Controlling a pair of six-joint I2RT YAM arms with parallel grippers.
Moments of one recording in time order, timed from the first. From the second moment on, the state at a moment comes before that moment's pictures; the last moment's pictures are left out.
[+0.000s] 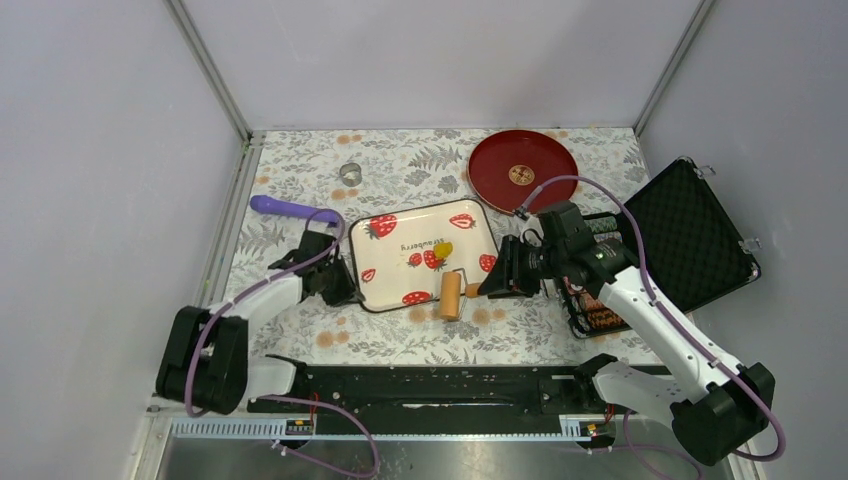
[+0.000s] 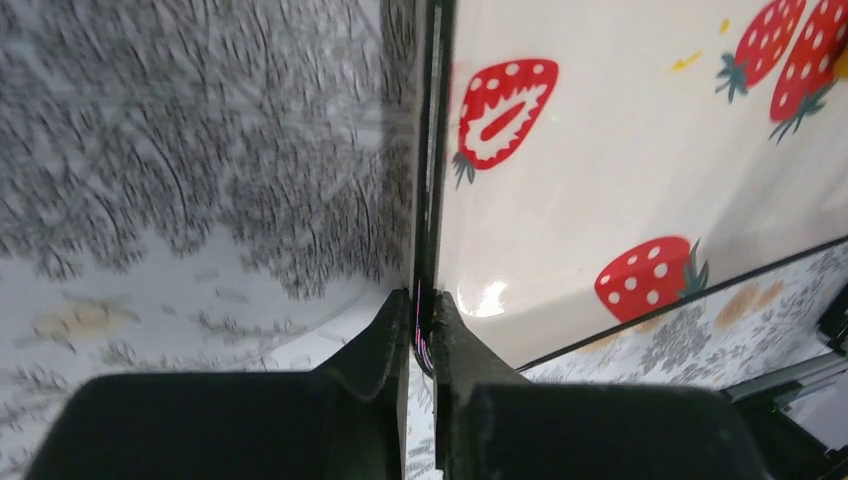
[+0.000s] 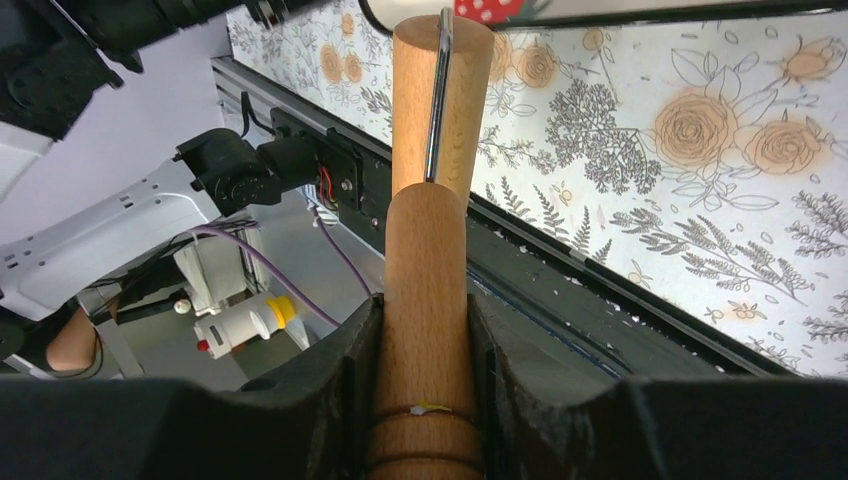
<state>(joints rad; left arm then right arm) -0.23 1.31 0.57 -0.35 0.26 -0.62 0.50 1.06 0.91 -0.77 -0.58 0.72</state>
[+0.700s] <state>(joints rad) -0.74 0.96 0.38 -0.48 0.12 -1.03 0.50 1.14 1.16 -1.03 -0.39 0.51</state>
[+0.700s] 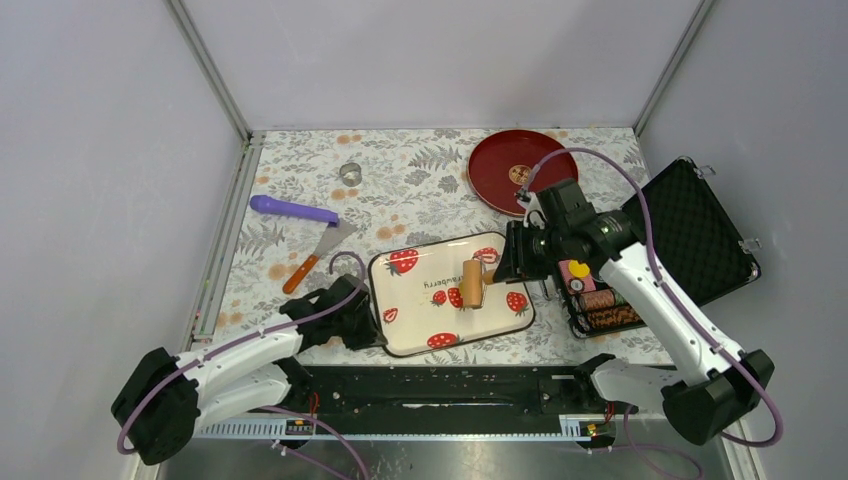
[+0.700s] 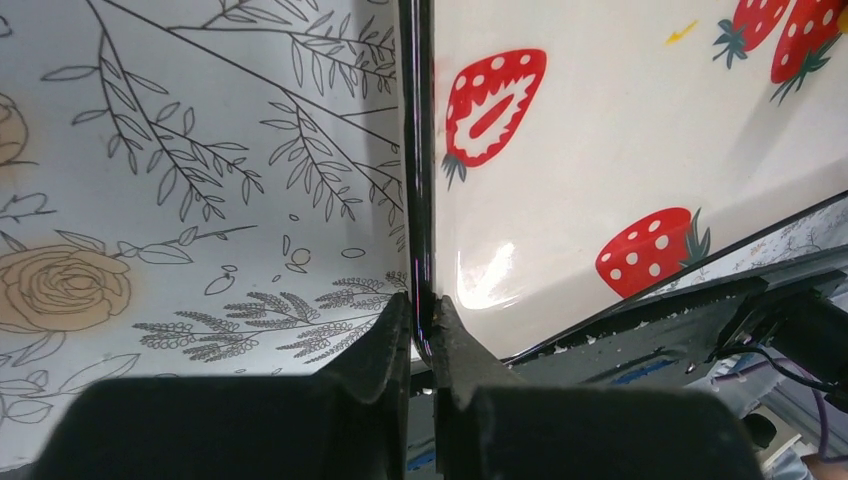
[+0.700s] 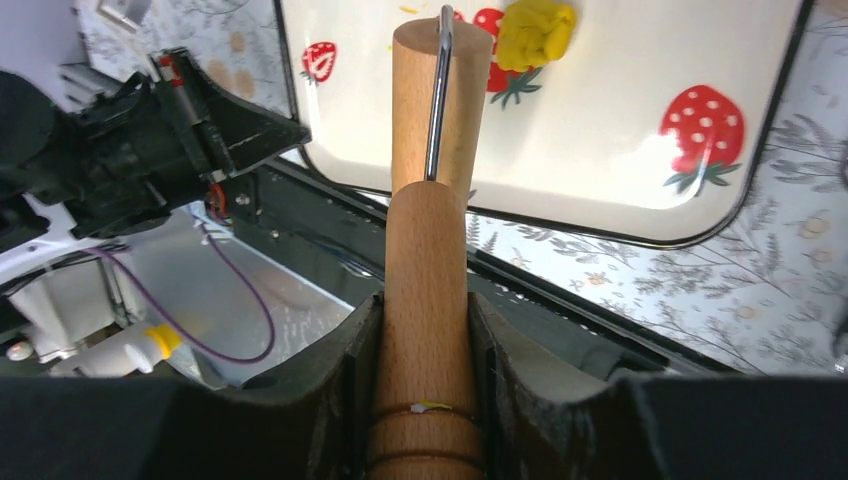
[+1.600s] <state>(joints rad) -0.80 0.93 0.30 -0.33 0.06 -1.14 0.61 1.59 1.54 -1.23 -0.10 0.33</state>
